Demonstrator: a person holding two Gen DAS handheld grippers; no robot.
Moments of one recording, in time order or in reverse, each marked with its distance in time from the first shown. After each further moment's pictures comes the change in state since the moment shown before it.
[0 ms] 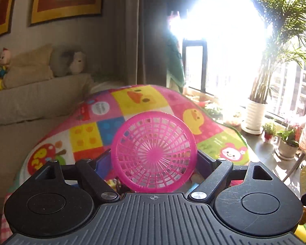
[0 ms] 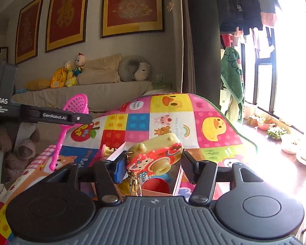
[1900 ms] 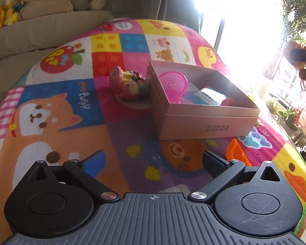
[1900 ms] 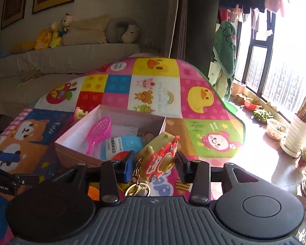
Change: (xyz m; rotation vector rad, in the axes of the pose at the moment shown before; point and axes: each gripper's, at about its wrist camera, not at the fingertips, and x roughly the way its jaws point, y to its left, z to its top) left arm -0.050 0.034 -0.163 -0.185 0.229 0.005; right arm 0.048 -0.005 0.017 -0.106 0.137 -0.095
